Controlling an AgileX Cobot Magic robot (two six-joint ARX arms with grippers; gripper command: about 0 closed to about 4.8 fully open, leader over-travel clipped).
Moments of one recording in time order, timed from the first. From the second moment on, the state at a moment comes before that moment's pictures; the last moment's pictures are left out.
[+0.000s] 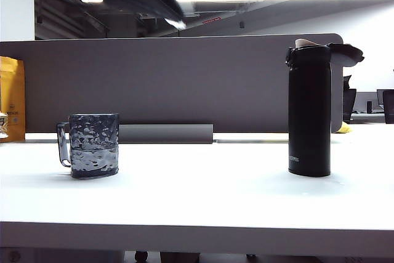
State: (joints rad) left arm -0.73 1.15 0.92 -0.24 0.14 -0.03; right arm 0.29 0.59 0.53 0.03 -0.13 0.00
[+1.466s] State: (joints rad) left arm -0.73 0.03 0.06 -0.21 0.01 -0.22; right arm 0.29 0.01 0.04 -0.21 -0.07 0.10
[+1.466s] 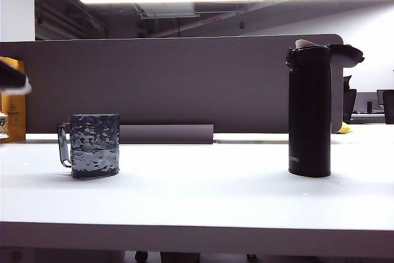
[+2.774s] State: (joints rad) left arm -0.34 0.02 0.01 -0.17 0.04 -0.22; right arm 0.09 0.00 0.01 -0.19 0.06 0.16
